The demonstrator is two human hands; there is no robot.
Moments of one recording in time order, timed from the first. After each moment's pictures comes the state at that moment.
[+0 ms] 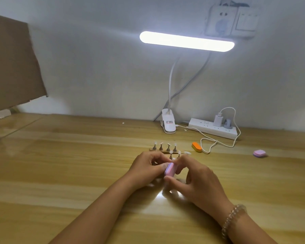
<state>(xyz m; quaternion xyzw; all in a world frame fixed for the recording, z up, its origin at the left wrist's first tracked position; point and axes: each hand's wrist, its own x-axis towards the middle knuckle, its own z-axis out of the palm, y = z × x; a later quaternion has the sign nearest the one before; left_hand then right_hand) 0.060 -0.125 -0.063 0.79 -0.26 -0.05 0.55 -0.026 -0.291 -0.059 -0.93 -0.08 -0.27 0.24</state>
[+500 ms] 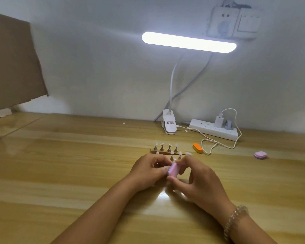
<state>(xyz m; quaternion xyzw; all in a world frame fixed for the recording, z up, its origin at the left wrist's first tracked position) 0.058 -0.124 -0.063 0.81 -0.29 -0.05 0.51 -0.023 -0.294 -0.059 -0.93 -0.06 -0.25 0.26</state>
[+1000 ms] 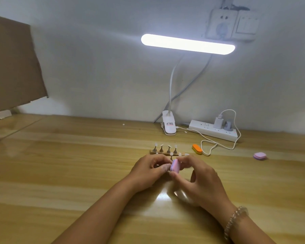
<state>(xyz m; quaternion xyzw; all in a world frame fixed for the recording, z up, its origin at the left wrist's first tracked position) 0.060 -0.124 -0.063 0.81 -0.31 -0.03 0.50 -0.021 -0.294 -0.063 -0.91 -0.06 -0.29 0.29</state>
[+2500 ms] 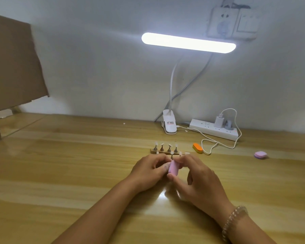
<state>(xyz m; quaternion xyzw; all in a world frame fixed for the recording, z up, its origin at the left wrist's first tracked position) 0.059 -0.126 -0.066 0.83 -0.31 -0.02 0.47 -0.023 -0.291 -0.063 -0.92 -0.09 -0.29 0.24</state>
